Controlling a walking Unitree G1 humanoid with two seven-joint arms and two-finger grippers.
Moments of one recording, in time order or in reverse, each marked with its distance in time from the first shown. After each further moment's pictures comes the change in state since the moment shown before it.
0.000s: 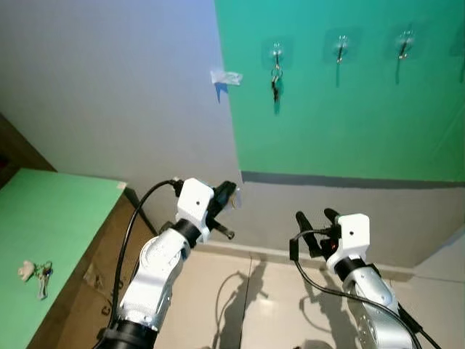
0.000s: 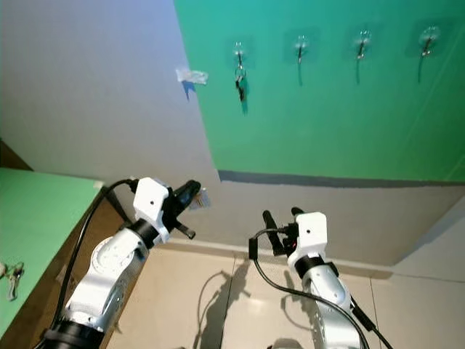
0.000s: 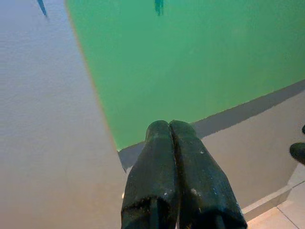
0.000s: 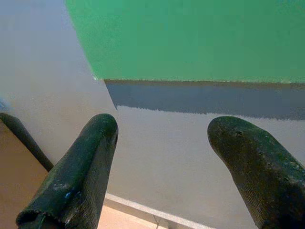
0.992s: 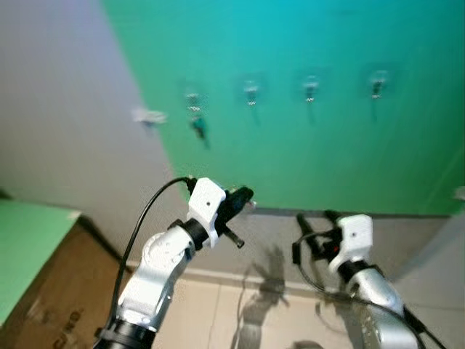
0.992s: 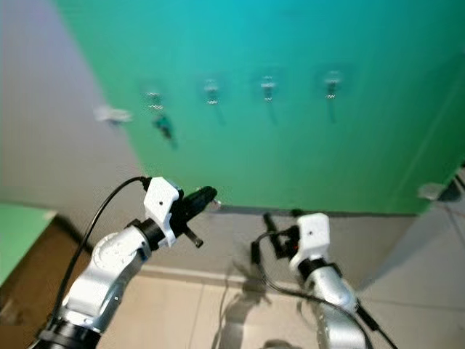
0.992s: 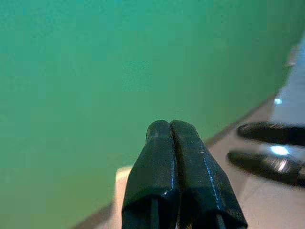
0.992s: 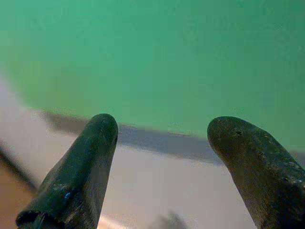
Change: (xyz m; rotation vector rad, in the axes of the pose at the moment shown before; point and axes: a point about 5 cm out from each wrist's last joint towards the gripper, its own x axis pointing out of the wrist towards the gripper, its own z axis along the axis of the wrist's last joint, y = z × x) left arm 0.003 -0.016 0.017 -0.045 0.029 -0.221; right arm -0.005 0.001 -0.004 -0.001 0.040 0.074
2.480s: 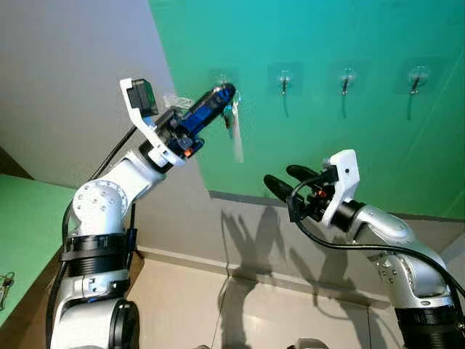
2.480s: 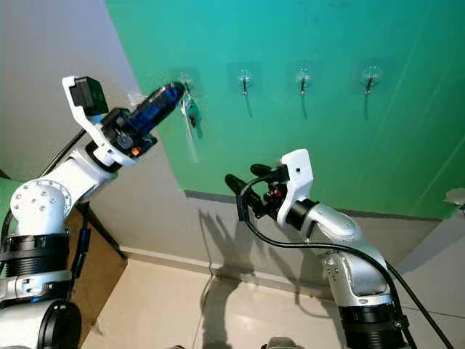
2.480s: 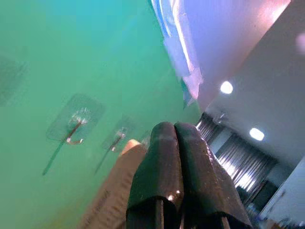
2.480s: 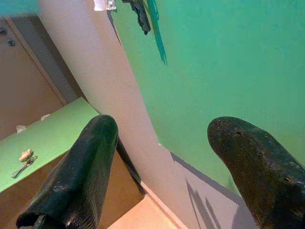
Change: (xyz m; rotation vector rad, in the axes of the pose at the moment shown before) left arm -0.001 0.066 0.124 -0.810 -0.493 -0.450; right arm 0.030 0.020 0.115 0.081 -0.016 0.423
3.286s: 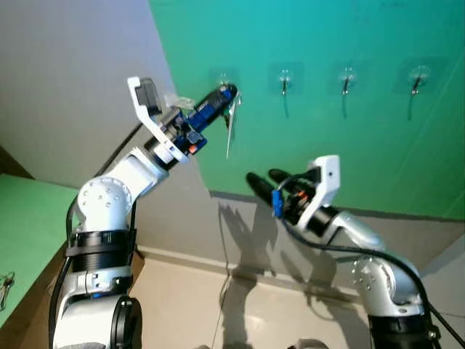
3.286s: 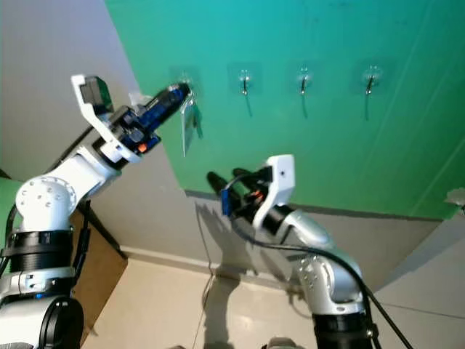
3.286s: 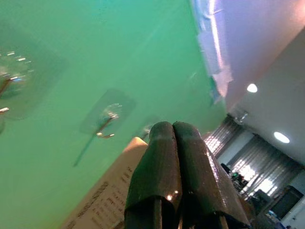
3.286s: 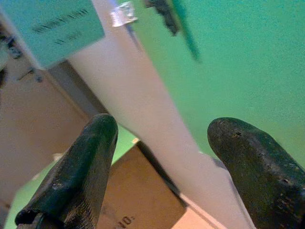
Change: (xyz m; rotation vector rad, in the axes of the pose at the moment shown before) left arm 0.001 0.013 -0.004 0.026 0.032 0.120; right arm 0.021 0.035 -0.010 0.224 -0.067 0.030
